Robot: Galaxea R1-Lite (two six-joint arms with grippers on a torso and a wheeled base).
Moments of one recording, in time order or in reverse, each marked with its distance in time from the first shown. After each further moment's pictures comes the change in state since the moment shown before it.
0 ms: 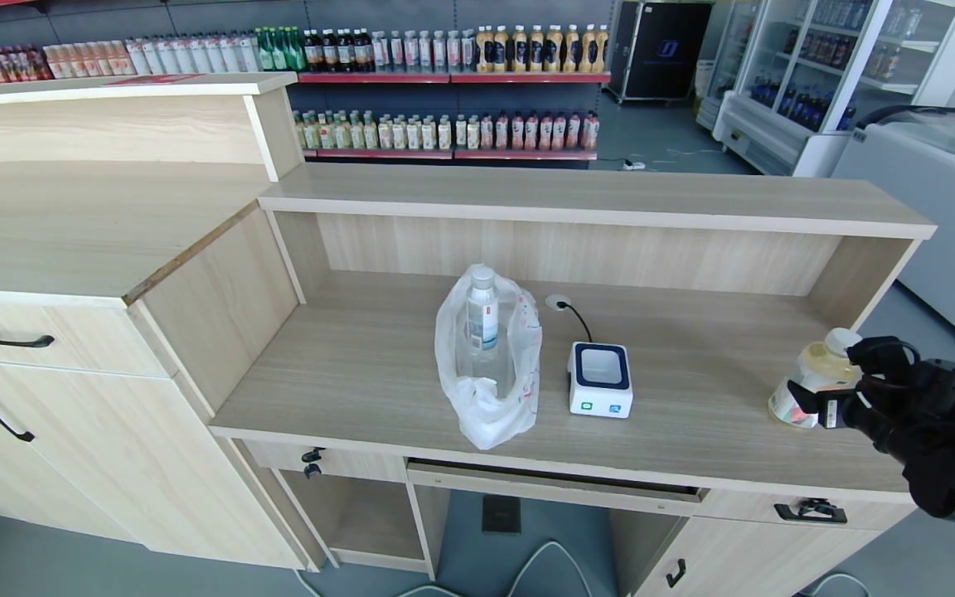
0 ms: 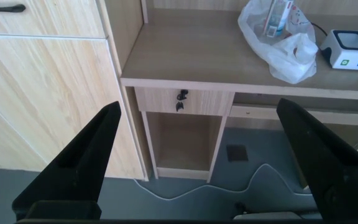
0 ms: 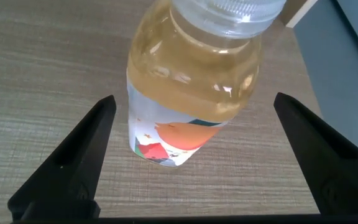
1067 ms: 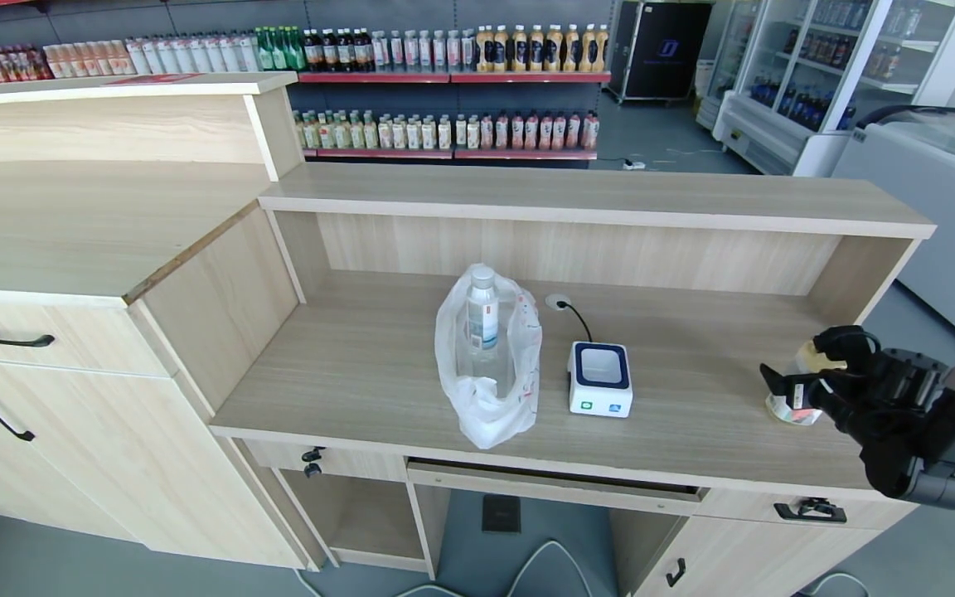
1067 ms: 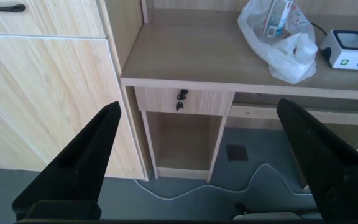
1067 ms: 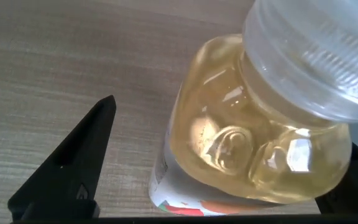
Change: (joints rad) left arm 0.000 0.000 0.000 0.000 0.000 0.000; right arm 0.066 0.110 -0.179 -0.003 -0.031 0.022
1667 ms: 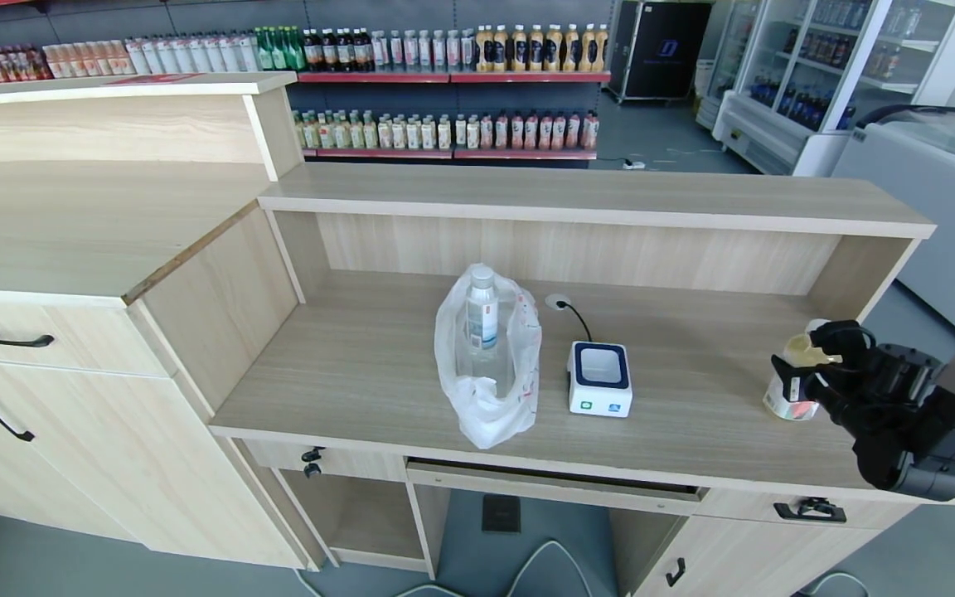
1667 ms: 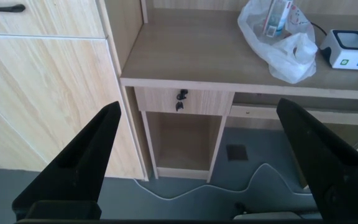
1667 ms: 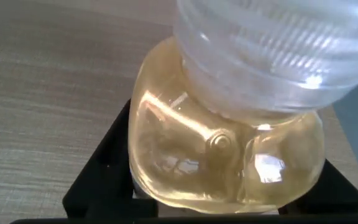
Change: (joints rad) left arm 0.000 0.000 0.000 0.000 0.000 0.000; right arm 0.002 0.036 -0.083 0.009 -0.007 -0.003
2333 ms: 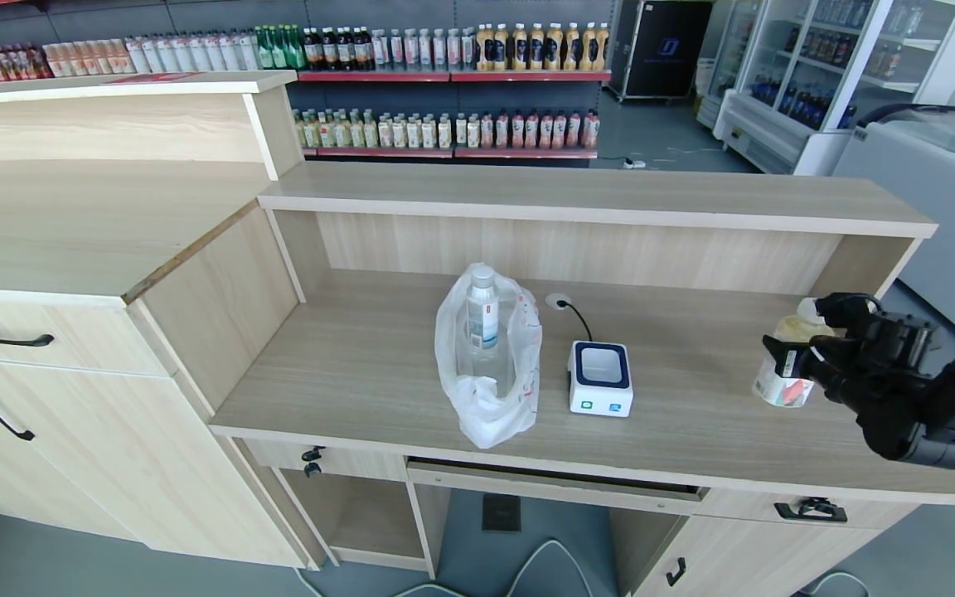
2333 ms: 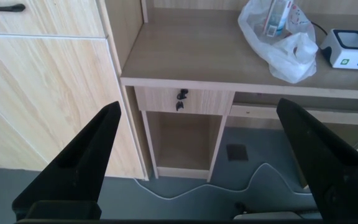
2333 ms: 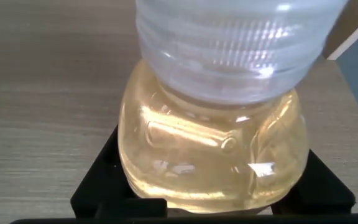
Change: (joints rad) left arm 0.000 0.000 0.000 0.000 0.000 0.000; right arm 0.056 -0.180 -0.001 0.243 -0.003 0.196
